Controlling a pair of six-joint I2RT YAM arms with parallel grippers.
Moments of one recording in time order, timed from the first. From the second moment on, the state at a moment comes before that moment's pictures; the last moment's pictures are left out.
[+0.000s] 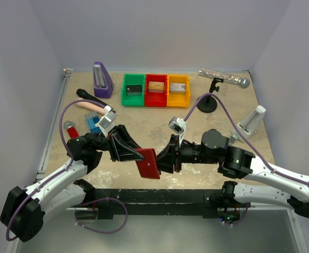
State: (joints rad) left arm -0.57 0.92 0.47 1.24 1.09 -1.24; right arm 1.17 0.87 0.93 -0.18 -0.28 0.60
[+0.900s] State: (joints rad) left arm -0.45 0.86 0.71 0.29 0.63 -0.90; right arm 1.16 0.84 1.13 -0.72 0.18 0.50
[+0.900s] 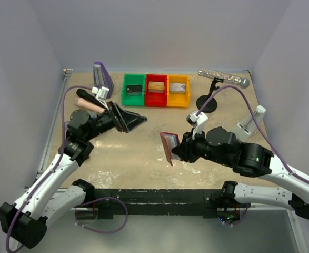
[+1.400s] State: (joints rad) left arm -0.51 0.74 0.48 -0.03 0.37 -0.89; right arm 1.16 1.05 1.13 -0.85 0.38 0.57
